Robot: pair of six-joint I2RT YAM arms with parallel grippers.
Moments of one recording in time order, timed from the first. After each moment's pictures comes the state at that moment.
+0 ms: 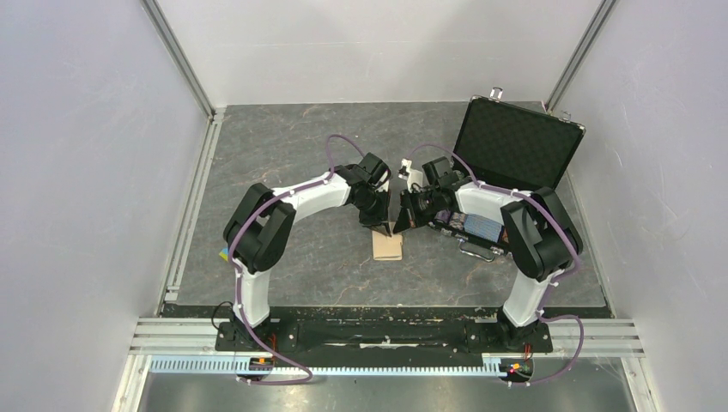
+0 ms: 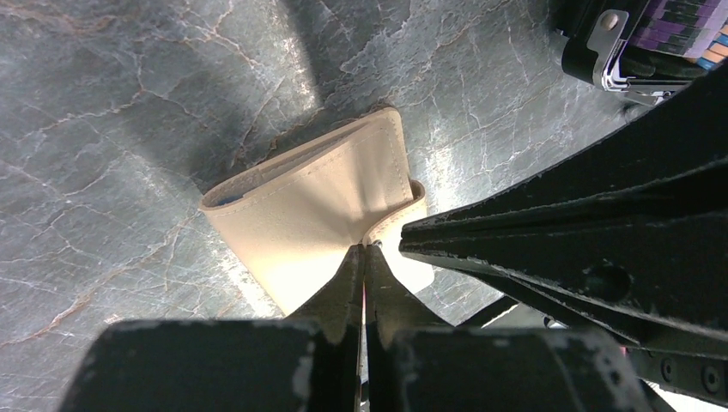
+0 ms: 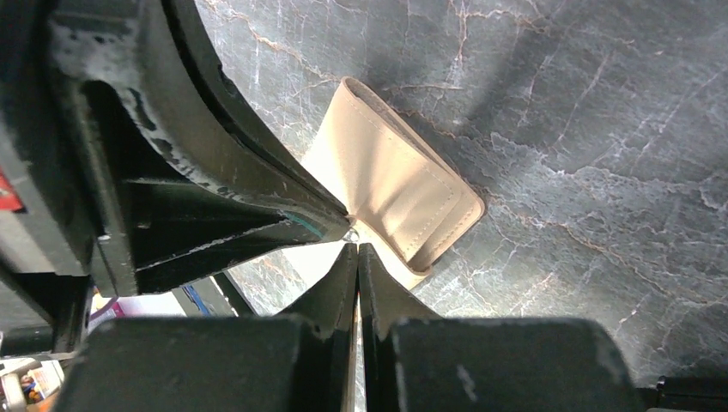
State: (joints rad) left arm -0.70 1.97 1.38 -0.58 0.33 -0.57; right arm 0.44 1.80 1.02 -0.25 -0.68 0.22
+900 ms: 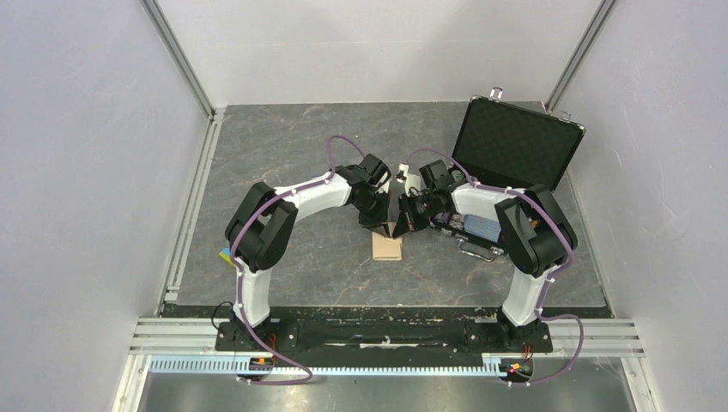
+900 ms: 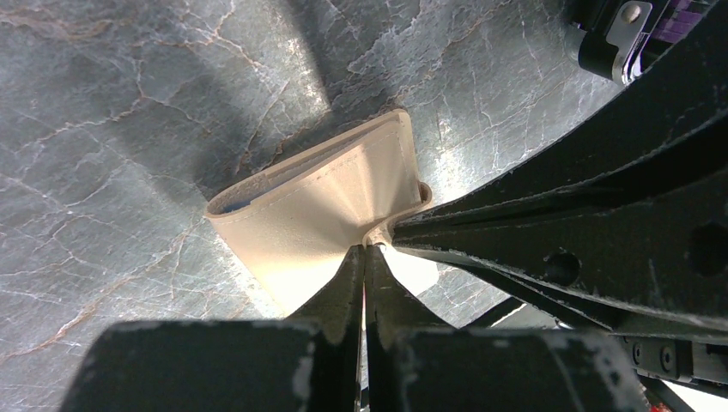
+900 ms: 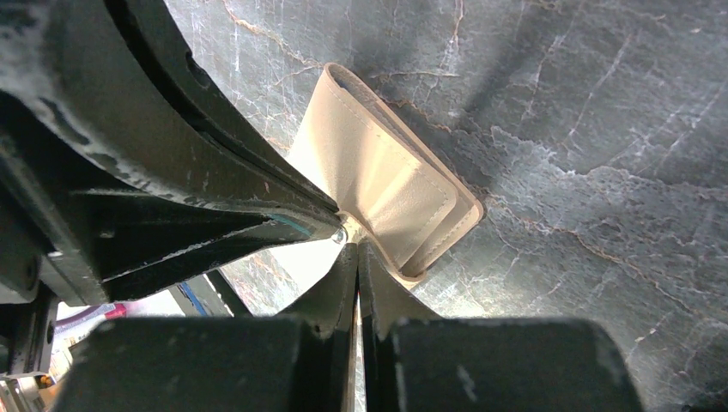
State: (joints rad) left arm -0.70 1.99 1.38 -0.58 0.34 -0.54; right arm 0.45 1.84 1.02 -0.26 -0.68 0.21
